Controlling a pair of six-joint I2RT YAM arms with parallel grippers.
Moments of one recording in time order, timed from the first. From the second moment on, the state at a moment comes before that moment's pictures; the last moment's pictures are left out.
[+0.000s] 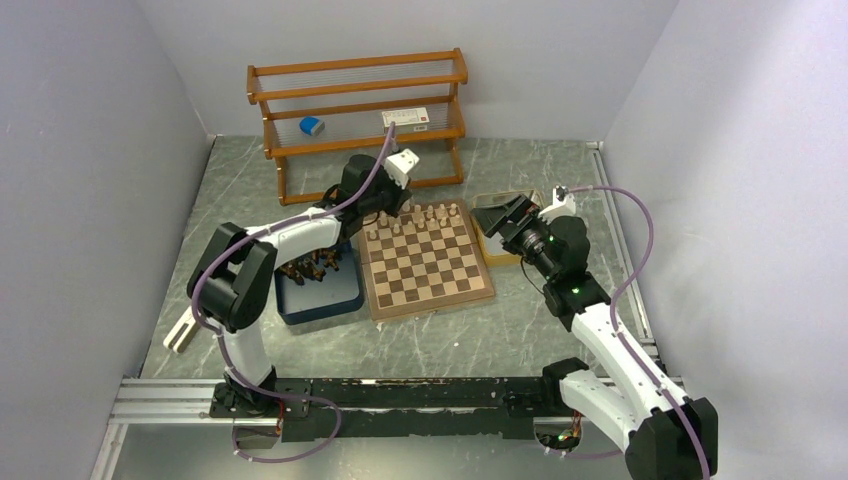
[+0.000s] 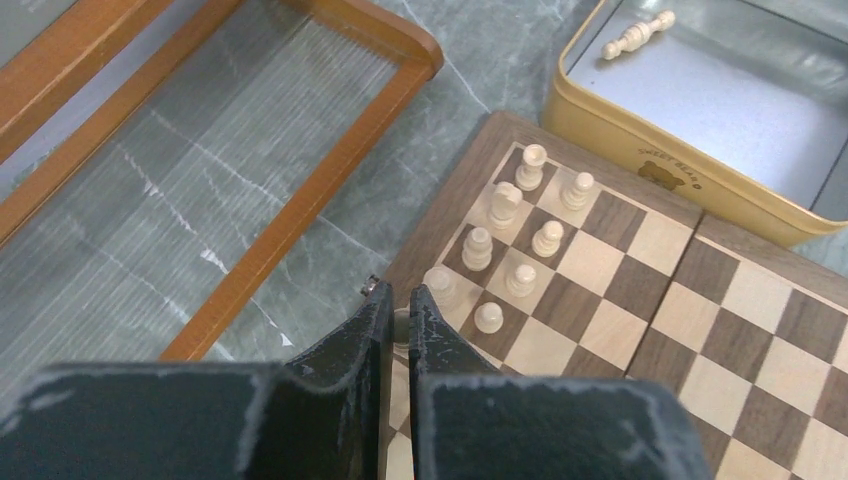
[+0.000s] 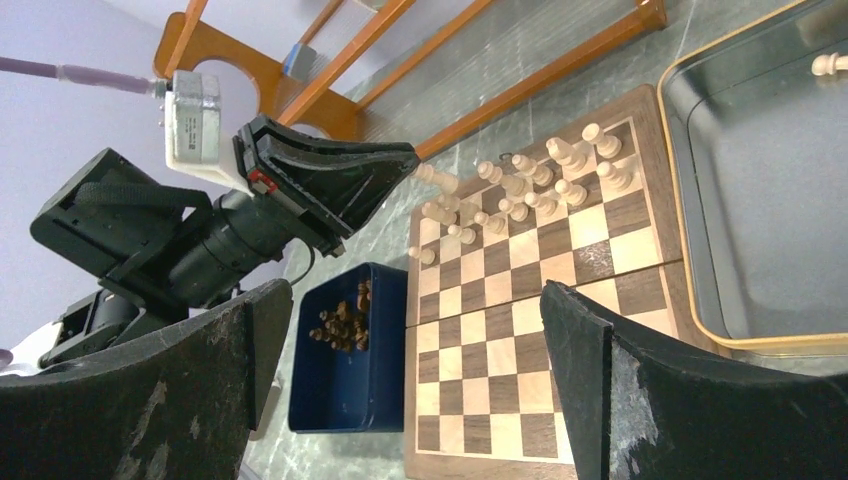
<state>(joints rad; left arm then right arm) -0.56 1.81 1.17 0.27 0.19 0.15 0.30 0.89 0.57 0.14 -0.14 0.83</state>
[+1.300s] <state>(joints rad) -0.53 1.93 1.16 0.36 0.27 0.15 0.30 0.88 0.58 0.12 -0.10 0.78</state>
